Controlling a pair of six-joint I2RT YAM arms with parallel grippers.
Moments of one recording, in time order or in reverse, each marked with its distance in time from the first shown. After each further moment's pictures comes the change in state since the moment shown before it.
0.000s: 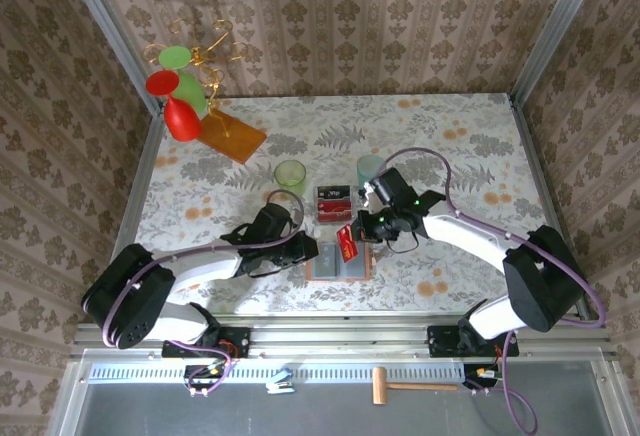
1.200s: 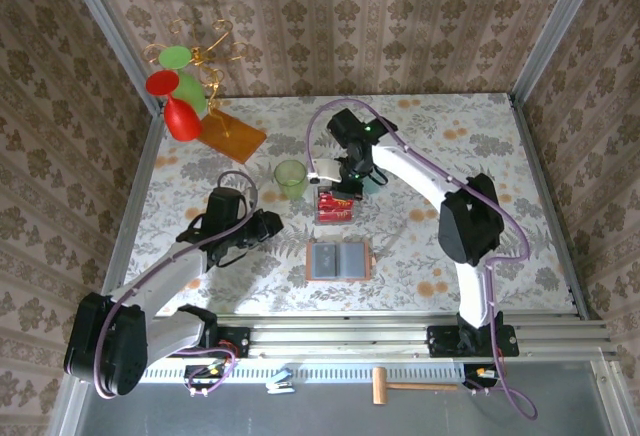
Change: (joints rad) left arm 0.346 -0.249 0.014 -0.213 0.061 0.158; right arm -0.013 0.563 0.919 -0.641 0.143 -1.450
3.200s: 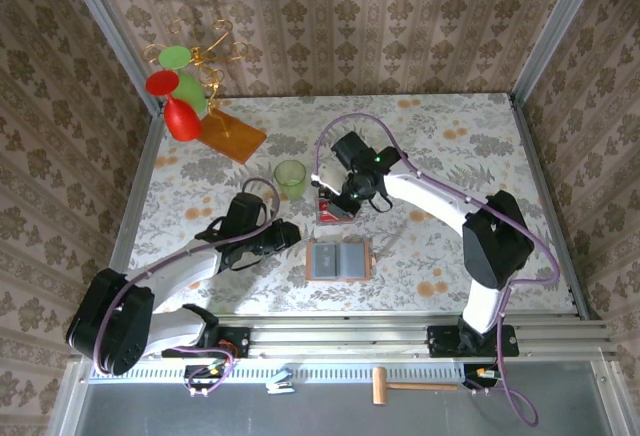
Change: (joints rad) left arm -0.181 0.114 -0.019 0.119 0.013 -0.064; right arm 0.095 -0.265 -0.441 0.367 0.038 0.605
